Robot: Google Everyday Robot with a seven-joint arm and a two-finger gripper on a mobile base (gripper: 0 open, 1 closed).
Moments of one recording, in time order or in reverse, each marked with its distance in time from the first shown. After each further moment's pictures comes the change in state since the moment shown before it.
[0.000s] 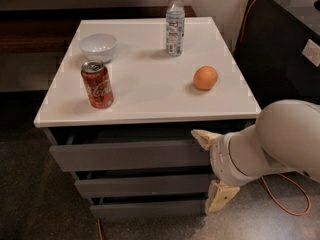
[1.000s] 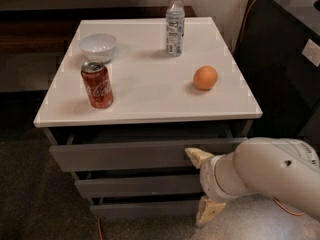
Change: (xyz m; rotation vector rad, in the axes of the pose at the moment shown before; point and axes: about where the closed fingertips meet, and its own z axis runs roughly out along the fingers) arm 0.016 0.025 0.071 -0.004 0.007 0.005
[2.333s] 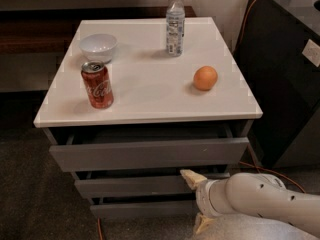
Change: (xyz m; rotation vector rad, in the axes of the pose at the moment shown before) arm 0.048 0.037 0.122 0.008 -0.079 -0.088
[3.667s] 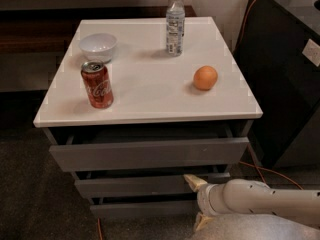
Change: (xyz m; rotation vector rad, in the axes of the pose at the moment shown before) arm 0.063 0.010 0.082 0.012 -0.013 0.032
